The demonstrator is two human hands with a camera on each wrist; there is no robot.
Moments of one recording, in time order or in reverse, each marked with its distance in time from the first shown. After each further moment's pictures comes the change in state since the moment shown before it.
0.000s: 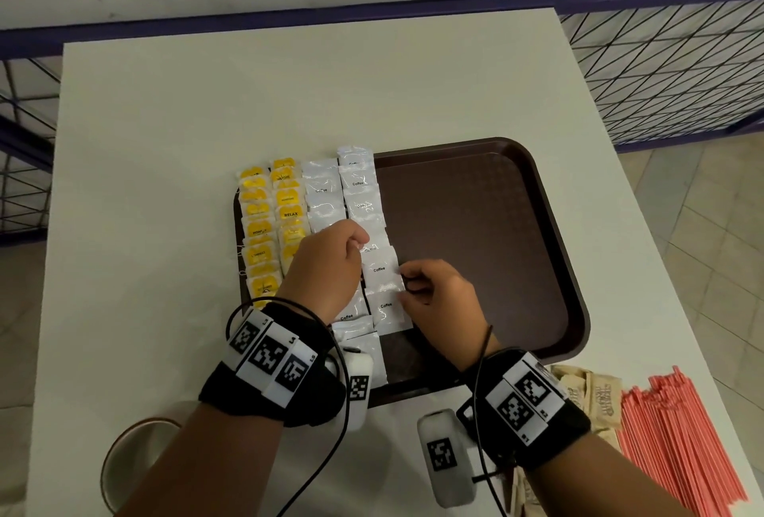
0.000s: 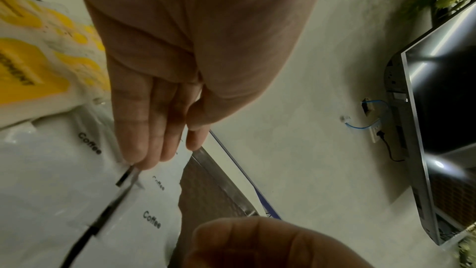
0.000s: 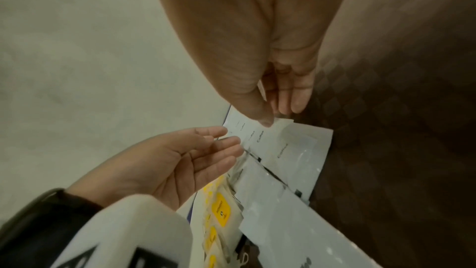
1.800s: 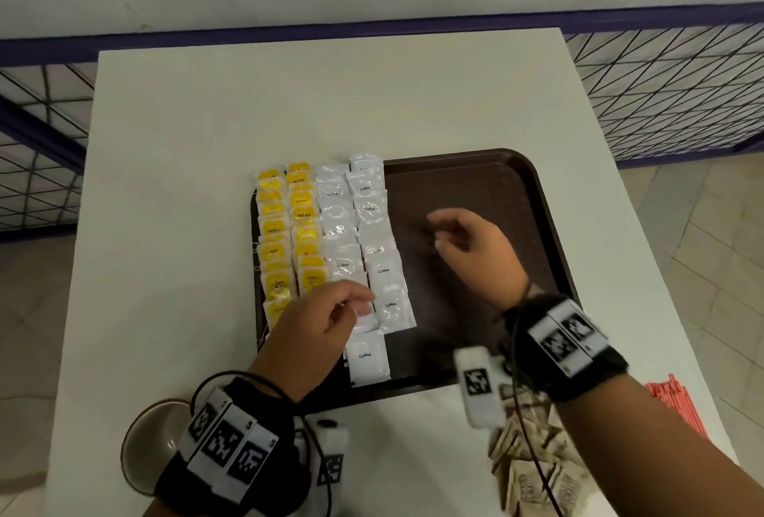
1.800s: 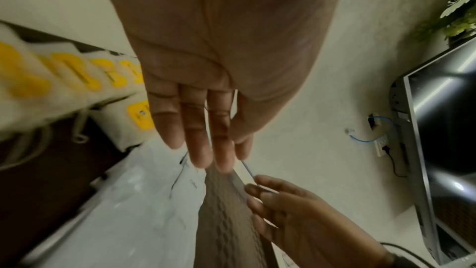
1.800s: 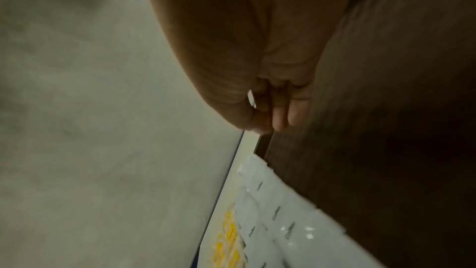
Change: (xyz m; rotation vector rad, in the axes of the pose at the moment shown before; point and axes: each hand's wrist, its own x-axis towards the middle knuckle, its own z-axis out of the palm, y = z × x) left_hand -0.074 -0.014 -0.016 -0.224 -0.080 0.133; right_hand 0.046 -0.015 -0.054 0.088 -0.066 -0.032
